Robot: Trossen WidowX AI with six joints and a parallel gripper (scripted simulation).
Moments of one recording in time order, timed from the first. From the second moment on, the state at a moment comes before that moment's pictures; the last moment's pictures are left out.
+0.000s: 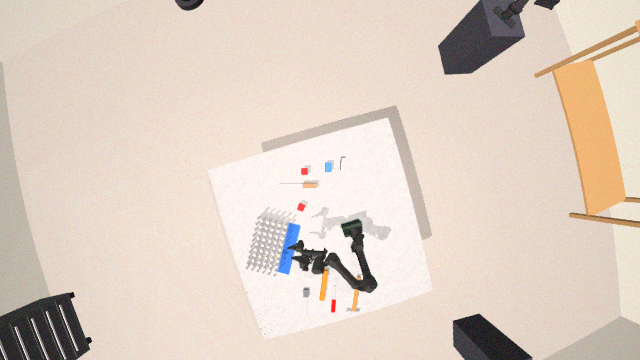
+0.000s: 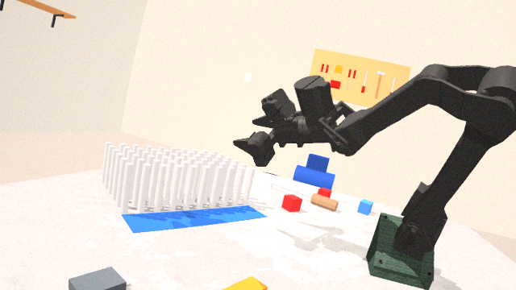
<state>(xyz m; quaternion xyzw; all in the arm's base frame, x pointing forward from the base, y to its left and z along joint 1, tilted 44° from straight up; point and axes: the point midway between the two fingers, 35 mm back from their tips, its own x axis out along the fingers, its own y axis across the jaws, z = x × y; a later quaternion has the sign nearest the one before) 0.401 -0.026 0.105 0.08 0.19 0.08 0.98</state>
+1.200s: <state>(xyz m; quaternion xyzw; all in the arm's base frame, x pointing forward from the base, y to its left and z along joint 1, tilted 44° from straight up) 0.389 0.012 0.072 0.14 0.25 0.12 0.95</state>
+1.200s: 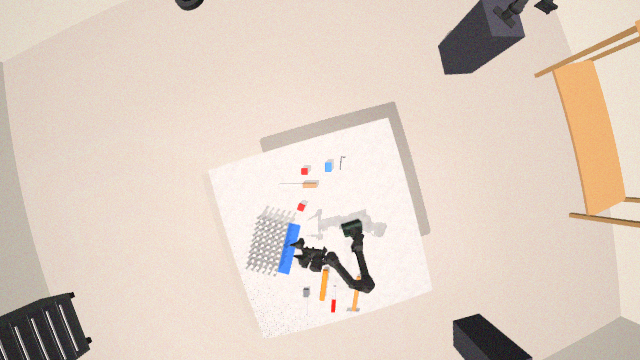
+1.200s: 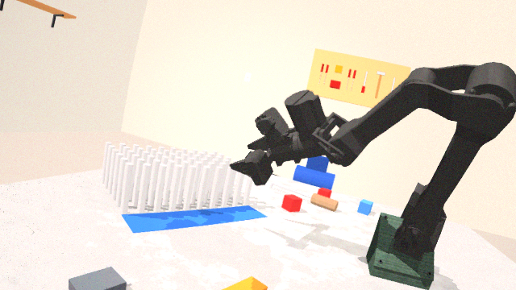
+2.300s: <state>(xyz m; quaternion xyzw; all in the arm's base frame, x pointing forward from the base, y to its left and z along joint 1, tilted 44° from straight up) 0.295 -0.248 -0.125 0.84 0.25 -0.47 0.11</state>
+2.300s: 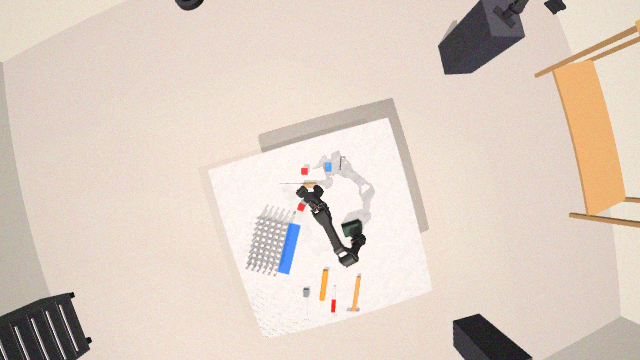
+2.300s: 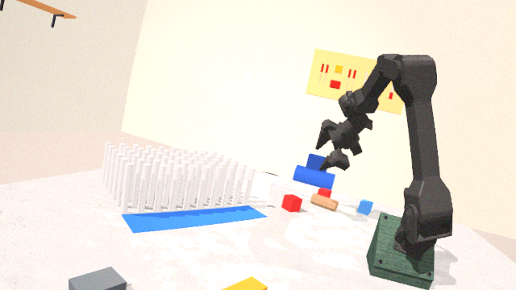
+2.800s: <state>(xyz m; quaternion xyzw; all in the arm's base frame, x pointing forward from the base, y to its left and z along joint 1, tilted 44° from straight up) 0.241 -0.278 -0.179 0.81 0.10 -0.52 -0.25</state>
